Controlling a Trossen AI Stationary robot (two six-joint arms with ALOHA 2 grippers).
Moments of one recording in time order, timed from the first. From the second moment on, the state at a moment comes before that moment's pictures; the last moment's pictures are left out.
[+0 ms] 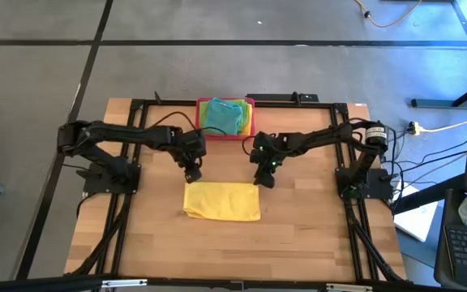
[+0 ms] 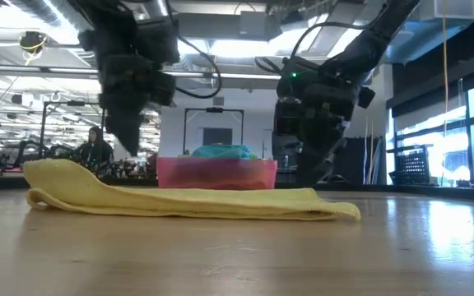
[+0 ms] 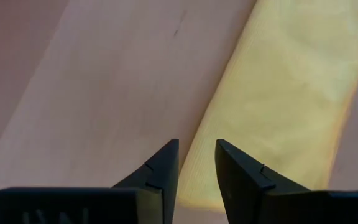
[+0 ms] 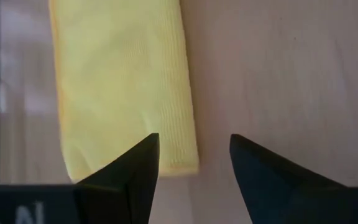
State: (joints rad) left arm 0.24 1.41 0.84 -0.65 0.24 -0.32; right arm -0.23 1.80 0.91 -0.20 -0.54 0.16
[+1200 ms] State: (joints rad) left arm -0.01 1.43 0.84 -0.29 0.04 -0.79; right arm 0.07 1.89 0.91 -0.06 -1.11 0.46
